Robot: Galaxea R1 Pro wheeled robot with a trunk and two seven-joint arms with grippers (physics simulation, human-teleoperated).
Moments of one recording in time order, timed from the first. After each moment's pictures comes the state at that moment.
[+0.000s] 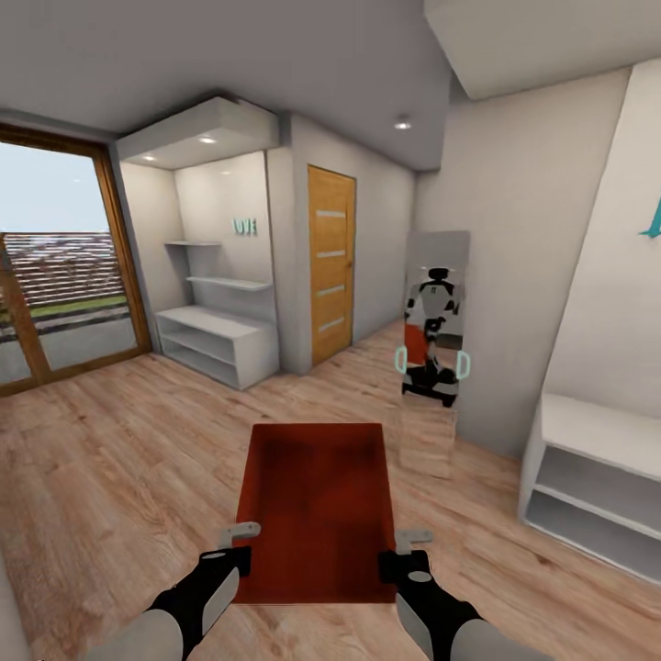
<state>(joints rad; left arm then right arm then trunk) -0.61 -0.06 -0.18 -0.32 0.27 0.18 0.30 -0.61 0.15 0.22 -0.20 -0.14 -0.04 -0.22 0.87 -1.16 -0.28</state>
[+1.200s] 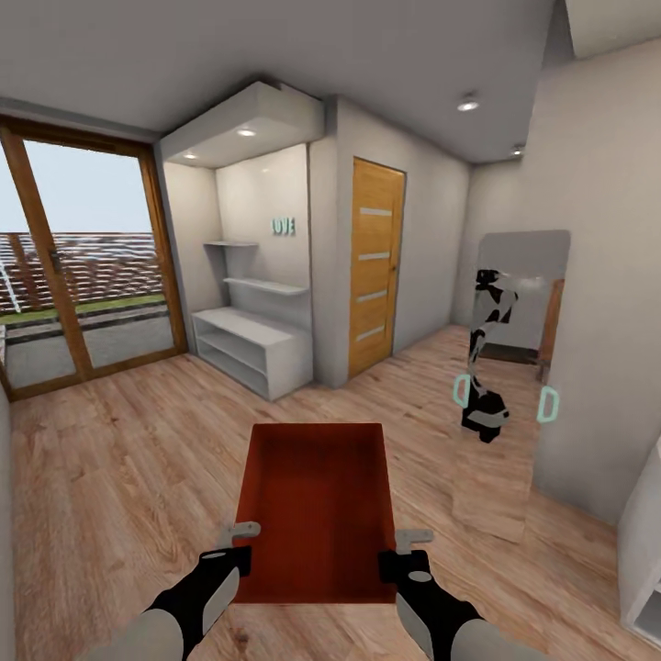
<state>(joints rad) -0.61 -0.06 -0.18 -0.32 0.27 0.18 0.30 -0.61 0.15 0.22 -0.20 -0.13 -0.04 -0.22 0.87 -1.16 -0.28</state>
